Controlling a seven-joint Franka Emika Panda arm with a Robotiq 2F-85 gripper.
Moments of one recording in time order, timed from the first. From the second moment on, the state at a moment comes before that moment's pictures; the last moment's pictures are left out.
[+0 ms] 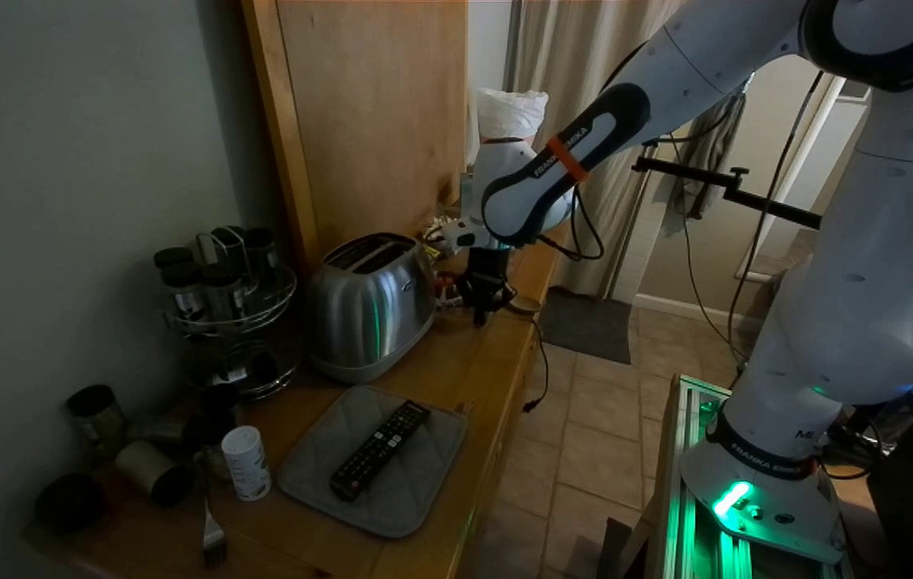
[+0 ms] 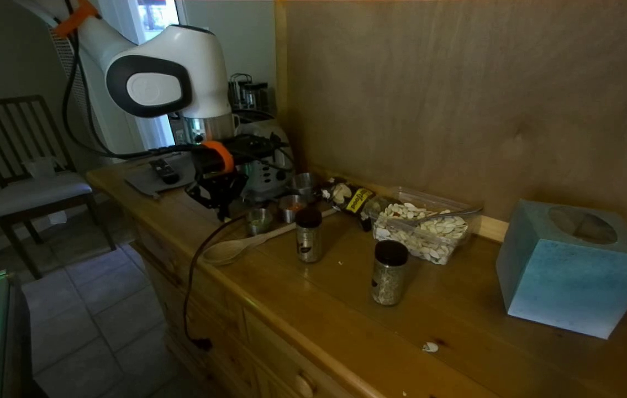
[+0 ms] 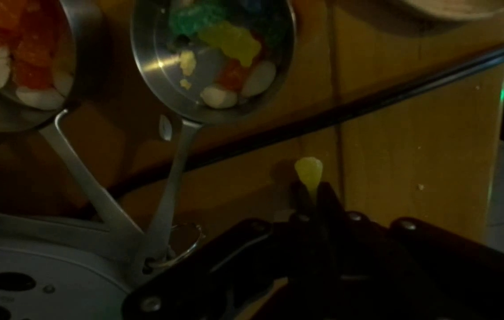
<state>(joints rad) -0.05 0.08 -0.08 -2.41 0.06 2.49 -1.73</state>
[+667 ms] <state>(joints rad) -0.05 -0.01 -0.08 -2.43 0.00 2.46 -1.71</state>
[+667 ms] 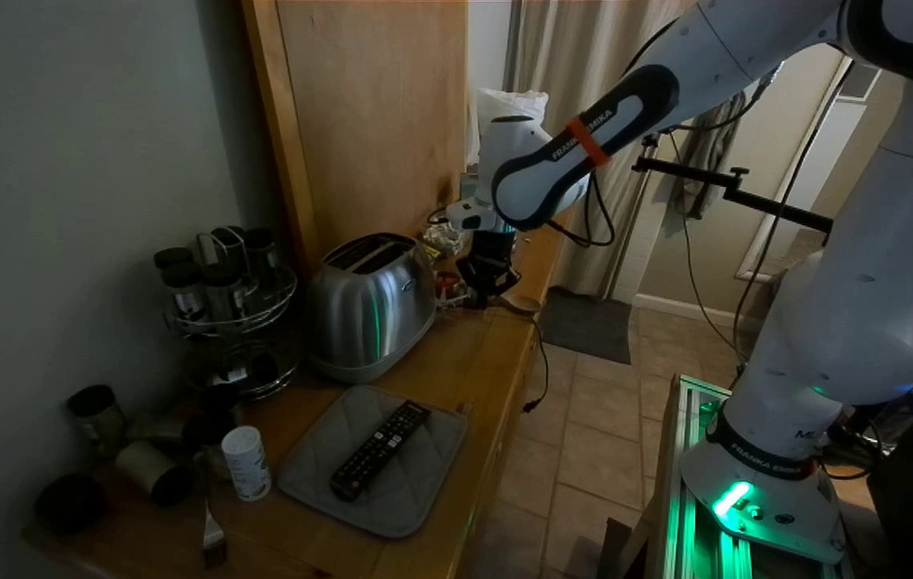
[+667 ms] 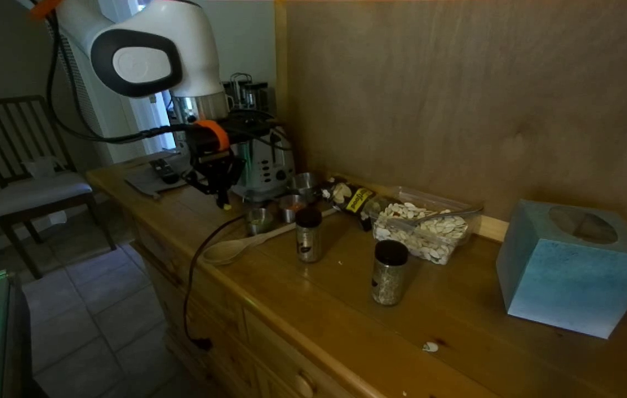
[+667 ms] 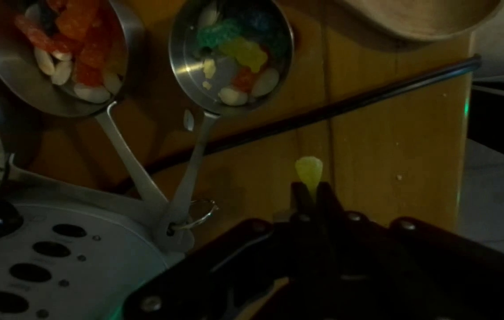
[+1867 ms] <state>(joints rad) -0.04 -0.10 -0.08 -2.45 -0.09 2.65 -1.74</state>
